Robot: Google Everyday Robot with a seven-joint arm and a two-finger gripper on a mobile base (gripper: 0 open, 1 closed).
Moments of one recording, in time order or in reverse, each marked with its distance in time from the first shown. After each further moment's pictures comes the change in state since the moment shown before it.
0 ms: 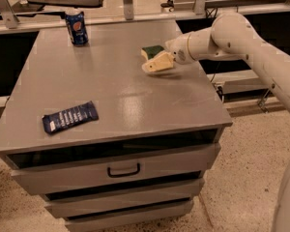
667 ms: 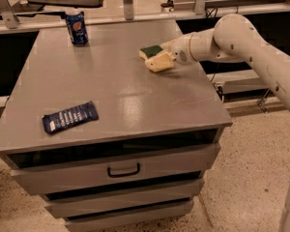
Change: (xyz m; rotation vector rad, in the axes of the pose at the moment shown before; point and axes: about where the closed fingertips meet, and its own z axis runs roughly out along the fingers) arm -0.001 -0.001 -0.007 0.013 -0.028 -0.012
